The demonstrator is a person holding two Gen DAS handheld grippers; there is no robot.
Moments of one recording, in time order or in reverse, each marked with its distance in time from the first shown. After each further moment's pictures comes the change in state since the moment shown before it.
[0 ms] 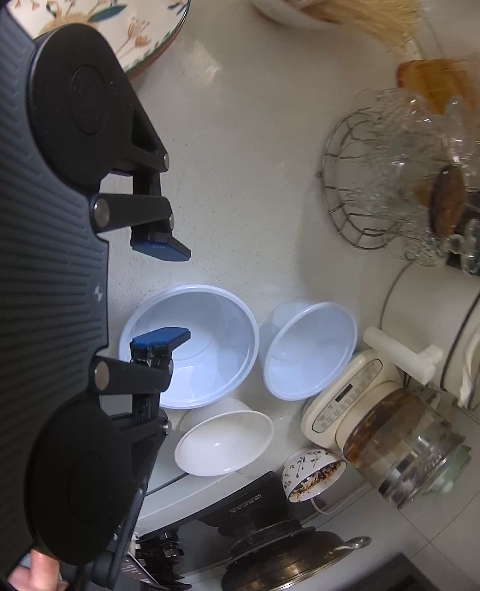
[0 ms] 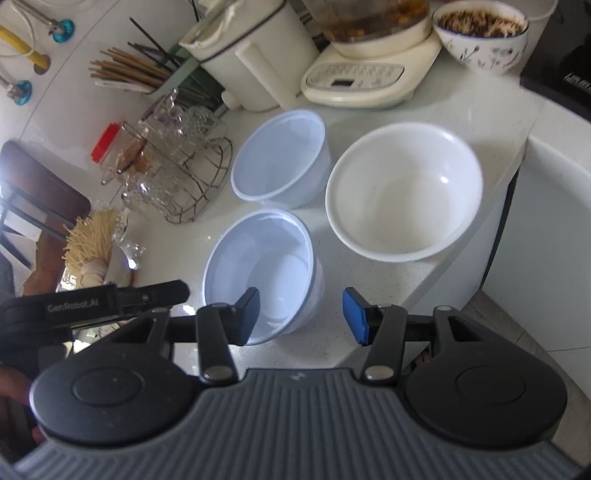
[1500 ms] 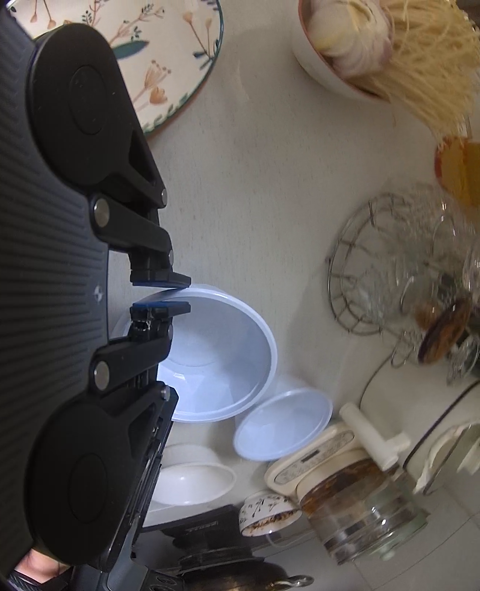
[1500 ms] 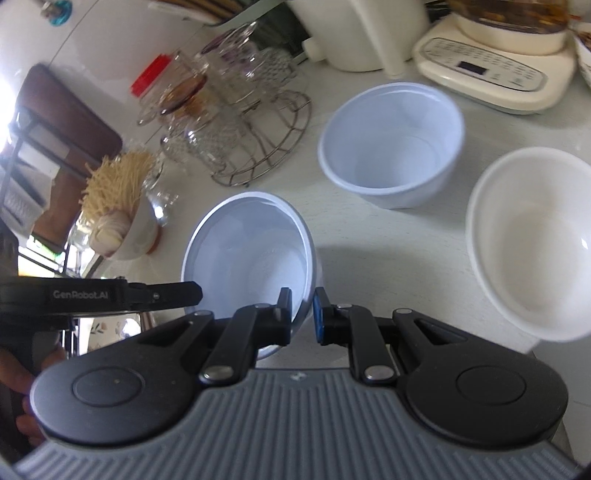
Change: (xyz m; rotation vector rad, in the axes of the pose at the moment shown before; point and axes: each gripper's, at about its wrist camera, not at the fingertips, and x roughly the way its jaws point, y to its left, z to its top) left arm -0.015 0.071 0.005 -0.188 0.007 0.050; right arm 0.065 0.061 0.021 -0.211 0.139 0.096
